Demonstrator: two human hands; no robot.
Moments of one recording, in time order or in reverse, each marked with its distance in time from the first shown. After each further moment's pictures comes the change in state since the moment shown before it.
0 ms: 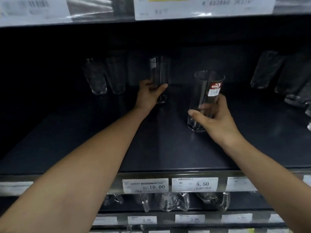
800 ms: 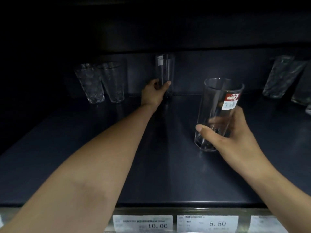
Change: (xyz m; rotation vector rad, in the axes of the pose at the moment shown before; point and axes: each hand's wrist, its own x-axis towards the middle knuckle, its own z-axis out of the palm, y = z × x) left_hand 0.071 -0.014 0.025 0.144 0.124 0.002; right_hand -0.004 0.001 -0.001 -0.040 -0.004 -0.038
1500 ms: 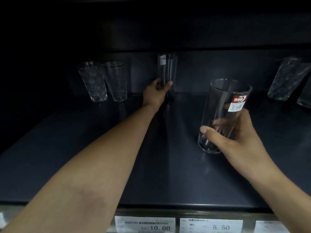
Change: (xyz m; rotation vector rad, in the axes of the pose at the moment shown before) left_hand -0.002 -0.001 -0.003 -0.049 -0.007 -0.024; right_hand -0.003 -0.006 -0.001 0.000 -0.002 0.009
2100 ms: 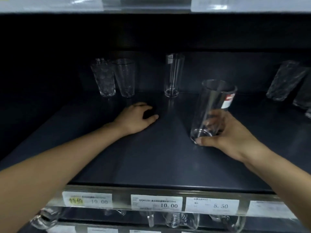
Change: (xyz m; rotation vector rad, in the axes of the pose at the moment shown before) left_hand -0.092 -0.009 -0.122 0.847 -0.445 0.178; right_hand 0.005 -0.015 0.004 -0.206 -0.257 0.179
